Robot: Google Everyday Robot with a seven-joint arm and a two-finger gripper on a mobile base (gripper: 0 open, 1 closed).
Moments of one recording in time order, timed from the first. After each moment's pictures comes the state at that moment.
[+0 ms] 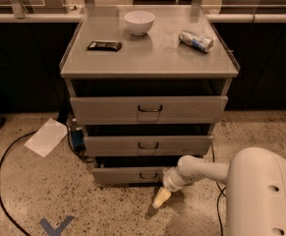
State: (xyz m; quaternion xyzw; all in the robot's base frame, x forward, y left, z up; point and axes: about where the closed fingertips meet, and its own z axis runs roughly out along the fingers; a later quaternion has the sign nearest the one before) arm 0.580 -0.088 0.260 -0.56 0.79 0.17 0.19
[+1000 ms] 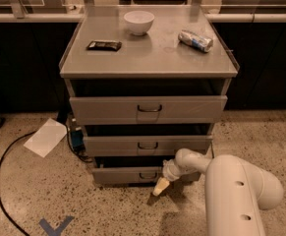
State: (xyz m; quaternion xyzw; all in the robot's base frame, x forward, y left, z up) arm 0.659 -0.100 0.205 -0.55 0.80 0.15 0.20
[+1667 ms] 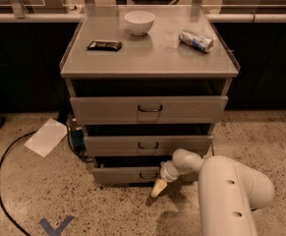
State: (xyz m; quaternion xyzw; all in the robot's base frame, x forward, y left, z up) arm 0.656 -0.092 0.188 -0.55 0.80 0.16 0.19
